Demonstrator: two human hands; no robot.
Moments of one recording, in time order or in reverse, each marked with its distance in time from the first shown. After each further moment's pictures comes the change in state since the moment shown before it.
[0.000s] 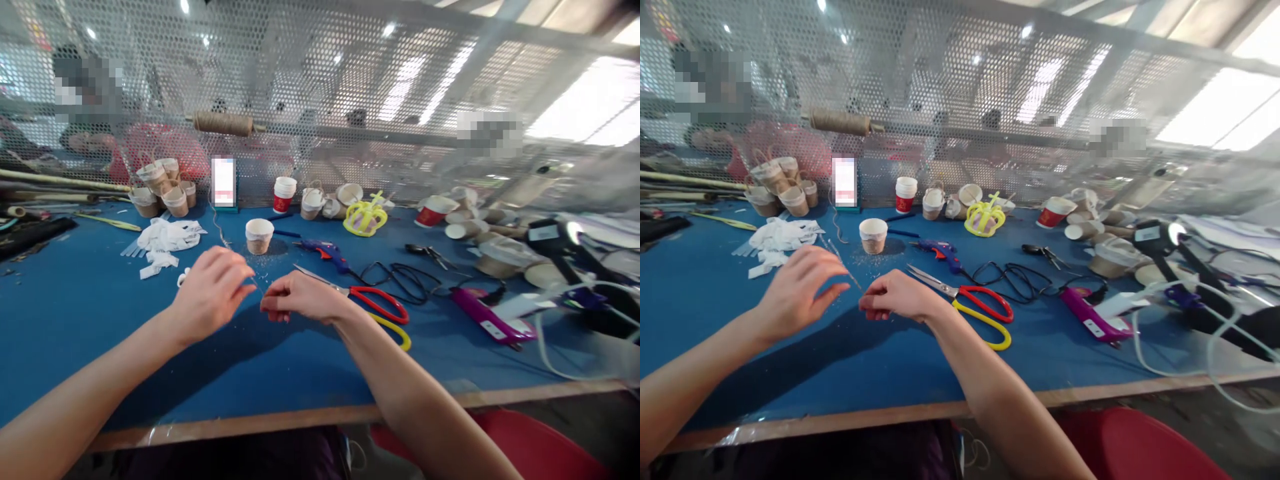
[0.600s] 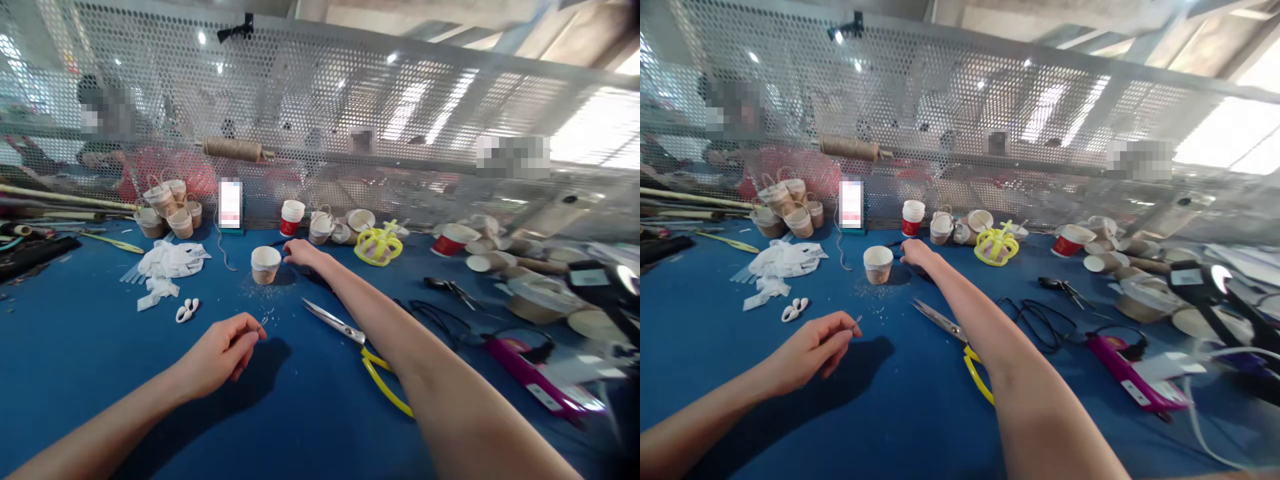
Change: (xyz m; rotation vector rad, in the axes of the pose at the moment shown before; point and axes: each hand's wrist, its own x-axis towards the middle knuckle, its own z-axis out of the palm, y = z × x) left_hand -0.004 0.003 0.021 -0.634 -0.482 -0.701; right_hand 0.143 0.022 -0.137 -0.609 0.411 0.058
